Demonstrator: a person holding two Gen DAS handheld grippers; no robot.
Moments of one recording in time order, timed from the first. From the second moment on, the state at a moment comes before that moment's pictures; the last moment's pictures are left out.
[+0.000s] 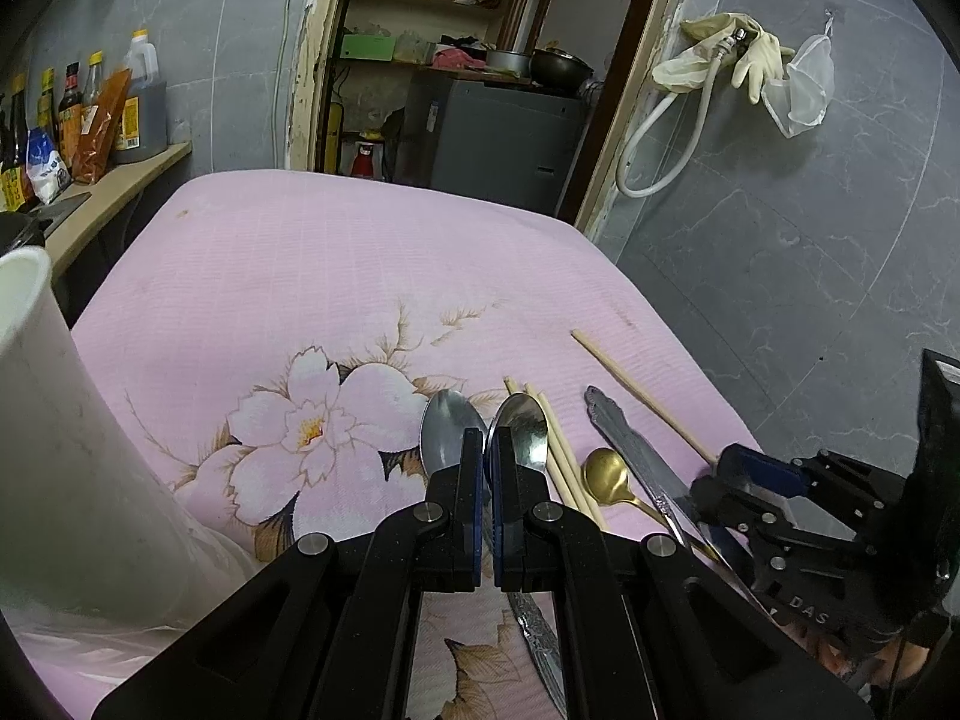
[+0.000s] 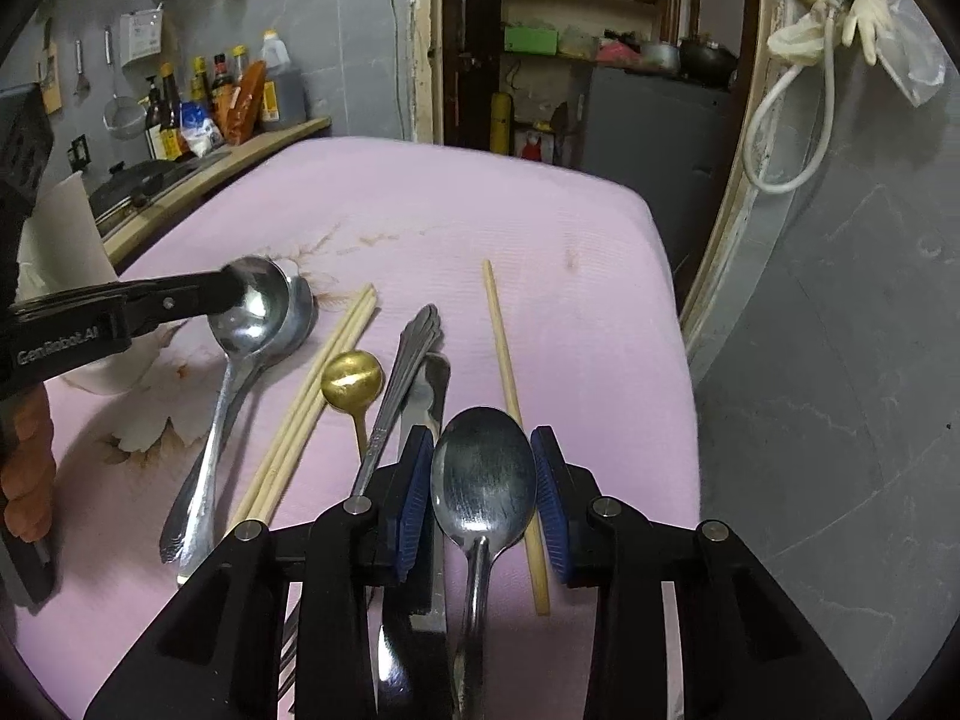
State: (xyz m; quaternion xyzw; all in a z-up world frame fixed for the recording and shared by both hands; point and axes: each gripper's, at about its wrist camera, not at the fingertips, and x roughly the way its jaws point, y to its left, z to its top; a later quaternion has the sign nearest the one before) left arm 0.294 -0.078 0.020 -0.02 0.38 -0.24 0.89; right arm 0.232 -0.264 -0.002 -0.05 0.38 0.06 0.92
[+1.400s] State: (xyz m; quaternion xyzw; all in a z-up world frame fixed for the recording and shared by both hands) left arm 0.169 0.046 0.146 0.02 0.04 0.00 1.00; right arm 0.182 -0.184 0.138 0.02 0.02 0.15 0.99
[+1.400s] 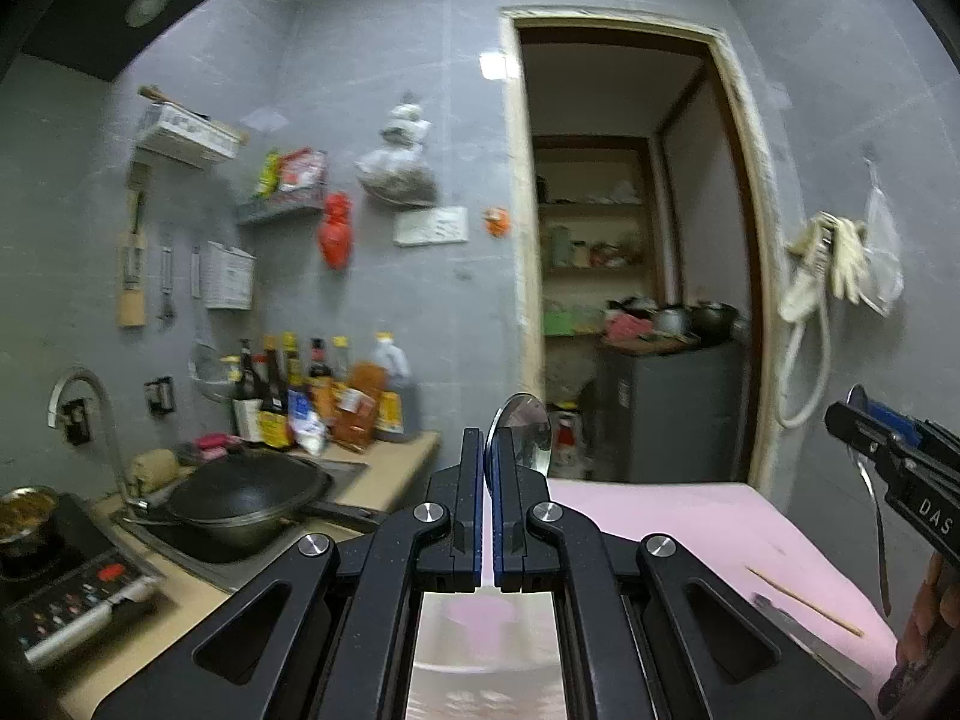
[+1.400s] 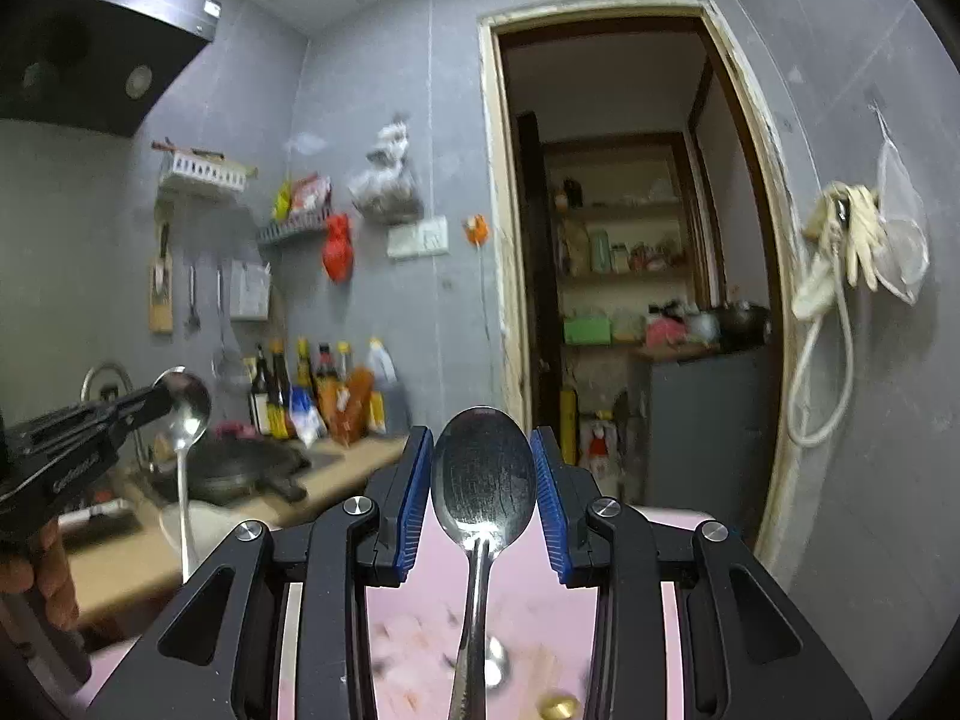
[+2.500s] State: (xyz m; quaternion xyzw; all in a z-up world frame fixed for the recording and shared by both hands) left arm 0.240 0.141 0.073 -0.01 0.08 0.09 0.99; right arm 0.278 -0.063 0.090 0.05 0.03 0.28 0.96
